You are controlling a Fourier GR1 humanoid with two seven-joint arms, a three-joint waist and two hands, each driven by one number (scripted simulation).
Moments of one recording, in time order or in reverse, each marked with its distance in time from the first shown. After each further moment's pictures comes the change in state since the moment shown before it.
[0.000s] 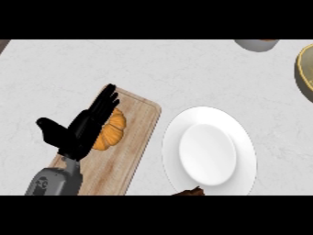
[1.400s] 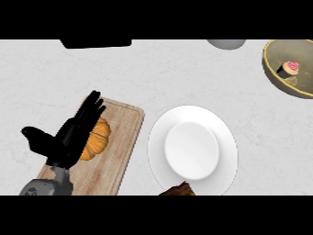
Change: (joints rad) left arm 0.086 0.008 0.052 -0.024 -0.010 0.039 -0.009; right arm 0.219 0.125 -0.561 -0.207 -0.735 0.140 -0.689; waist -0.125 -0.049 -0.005
